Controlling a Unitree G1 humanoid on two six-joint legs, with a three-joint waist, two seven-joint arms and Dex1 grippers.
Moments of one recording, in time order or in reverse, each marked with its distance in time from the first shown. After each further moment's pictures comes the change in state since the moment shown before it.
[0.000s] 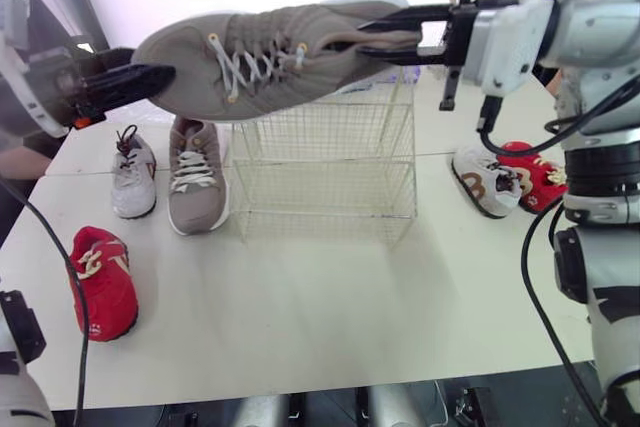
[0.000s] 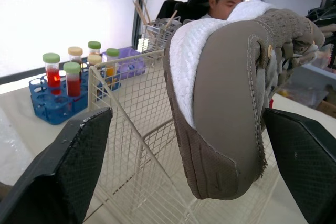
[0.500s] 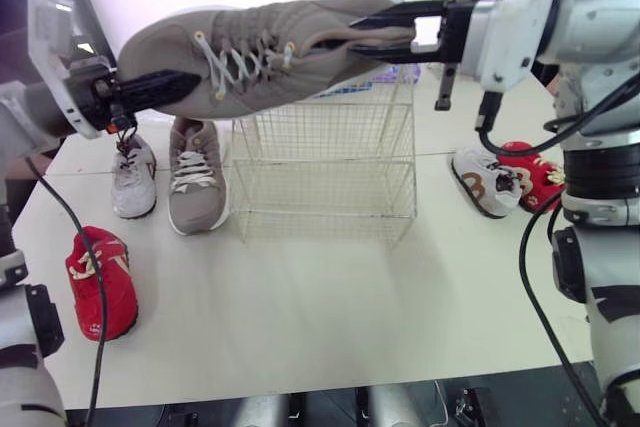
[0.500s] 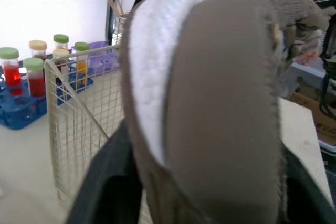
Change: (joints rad) left arm -0.040 -0.079 -0.081 0.030 0.020 -0.035 -0.030; right arm 0.000 0.008 0.006 -0.080 0.020 0.094 0.000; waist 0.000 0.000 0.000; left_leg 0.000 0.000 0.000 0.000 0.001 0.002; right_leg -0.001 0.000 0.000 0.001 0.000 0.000
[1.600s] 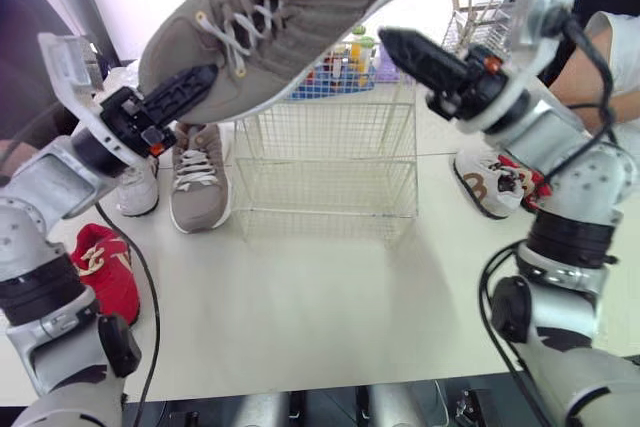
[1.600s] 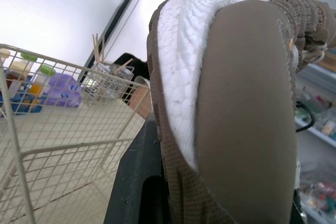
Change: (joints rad) left arm 0.204 -0.398 0.291 -0.314 -0.596 0.176 0.689; right arm 0.268 0.336 -0.457 -0.246 0.958 1.335 -0.640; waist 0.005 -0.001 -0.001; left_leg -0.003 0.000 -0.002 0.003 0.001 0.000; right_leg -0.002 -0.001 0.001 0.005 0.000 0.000
